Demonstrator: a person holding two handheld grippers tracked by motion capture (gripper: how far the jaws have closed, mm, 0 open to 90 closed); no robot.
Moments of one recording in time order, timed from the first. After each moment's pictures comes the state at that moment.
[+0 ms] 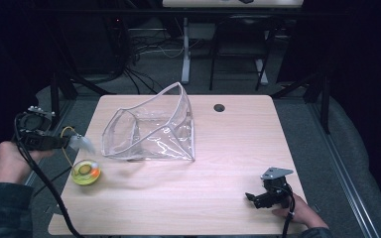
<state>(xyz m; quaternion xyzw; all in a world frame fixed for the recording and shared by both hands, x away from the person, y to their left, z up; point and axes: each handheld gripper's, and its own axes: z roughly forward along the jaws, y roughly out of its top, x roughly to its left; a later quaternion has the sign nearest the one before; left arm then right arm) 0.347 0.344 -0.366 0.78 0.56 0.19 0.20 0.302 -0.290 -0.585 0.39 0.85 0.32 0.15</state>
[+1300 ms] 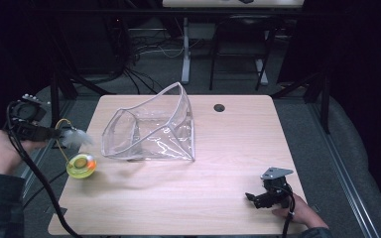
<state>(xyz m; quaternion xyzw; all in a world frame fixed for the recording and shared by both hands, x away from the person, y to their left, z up) 0.353 0.344 -0.334 0.80 0.54 0.19 0.19 0.302 -0.290 -0.585 0.39 0.85 0.32 0.15</state>
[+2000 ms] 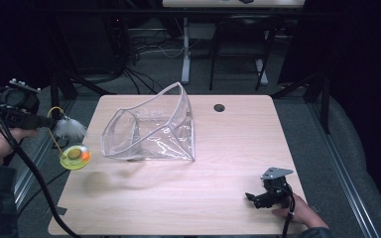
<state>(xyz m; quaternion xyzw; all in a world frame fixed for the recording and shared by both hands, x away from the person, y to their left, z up) 0.361 0.351 -0.302 0.80 0.54 0.21 0.19 0.302 -0.290 -0.585 0.39 0.85 0.32 0.15</state>
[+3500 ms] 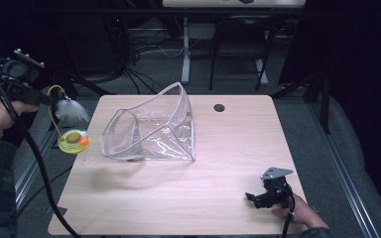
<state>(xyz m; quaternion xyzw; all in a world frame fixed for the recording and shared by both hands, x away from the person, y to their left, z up) 0.396 0.336 -0.258 0.80 0.52 0.23 0.17 0.302 -0.290 -0.585 0.39 0.85 0.32 0.15</state>
